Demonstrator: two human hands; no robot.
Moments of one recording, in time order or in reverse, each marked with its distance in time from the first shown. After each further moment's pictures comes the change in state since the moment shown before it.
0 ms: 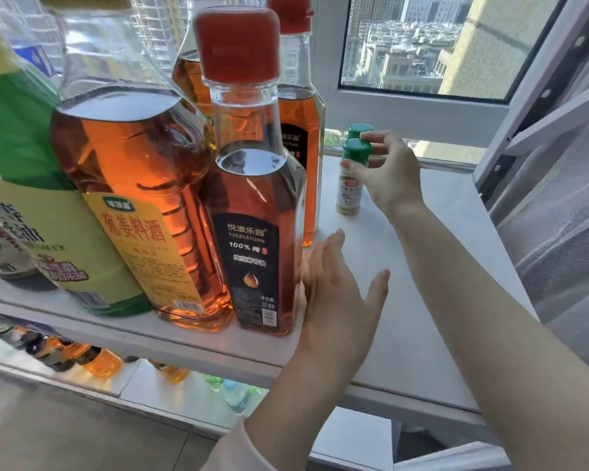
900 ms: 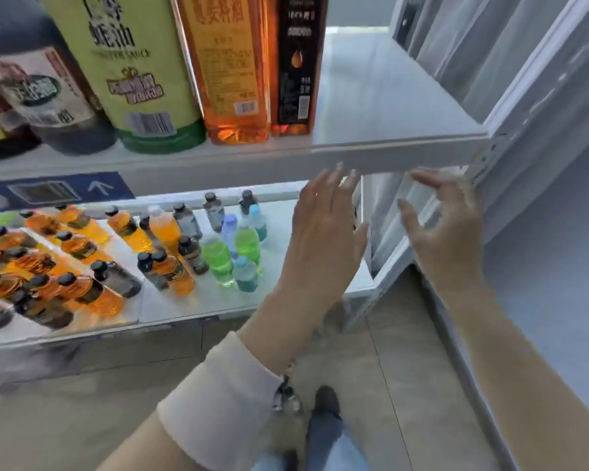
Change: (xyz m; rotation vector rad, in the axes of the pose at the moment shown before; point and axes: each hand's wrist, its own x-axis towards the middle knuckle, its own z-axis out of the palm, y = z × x) left_hand -0.163 -0.093 -0.091 0.300 -0.089 0.728; right_hand -0.366 -0.044 -0.030 -0.490 0.387 -0.054
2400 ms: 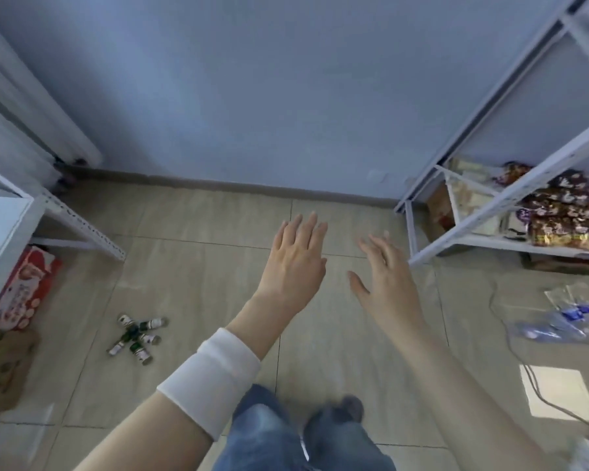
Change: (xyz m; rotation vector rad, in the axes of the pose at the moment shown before) left_hand -0.520 0.268 -0.125 -0.387 -0.919 1.084; right_hand -0.663 -0.271 -0.295 -0.789 0.179 1.157
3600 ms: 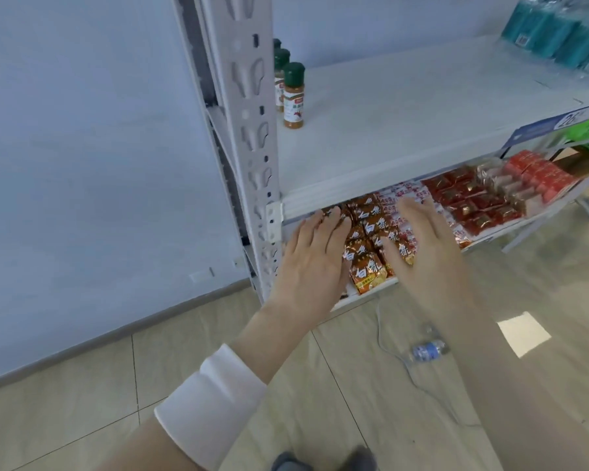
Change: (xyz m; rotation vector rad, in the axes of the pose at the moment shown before) left_hand 0.425 0.520 0.178 -0.027 0.105 0.597; right_hand 0.117 0.574 -0.330 -0.006 0.480 0.338
